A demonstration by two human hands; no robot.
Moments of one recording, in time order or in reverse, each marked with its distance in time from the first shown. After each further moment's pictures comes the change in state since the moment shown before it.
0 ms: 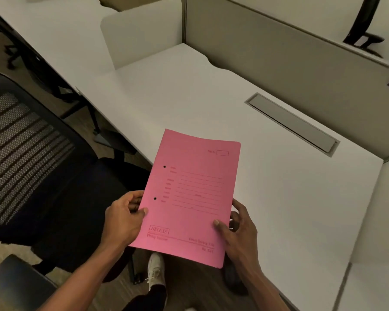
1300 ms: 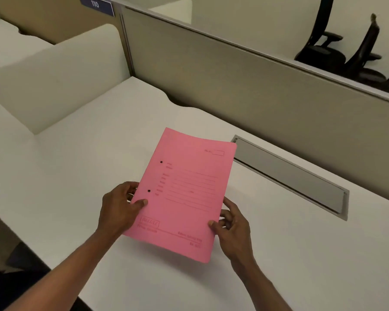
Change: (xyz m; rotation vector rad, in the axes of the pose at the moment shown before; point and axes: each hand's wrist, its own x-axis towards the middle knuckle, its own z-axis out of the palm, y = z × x) left_hand 0.421 0.180 0.128 0.226 -0.097 0.191; right_hand 0.392 -0.068 0.000 0.189 0.123 0.086
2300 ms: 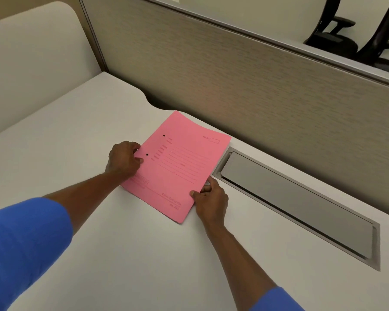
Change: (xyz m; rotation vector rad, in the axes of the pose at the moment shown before) left_hand 0.276 0.058 0.127 0.389 -0.017 0.113; right_hand 0.249 0.010 0.041 -0.205 0.173 0.026
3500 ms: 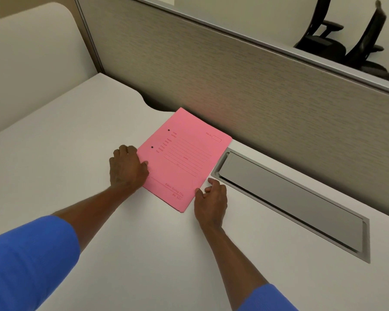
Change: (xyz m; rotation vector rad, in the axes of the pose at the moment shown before) left_hand -0.029 0.013 0.017 0.135 0.073 -0.012; right_hand -0.002 0.012 0.010 -0.163 0.164 -0.050
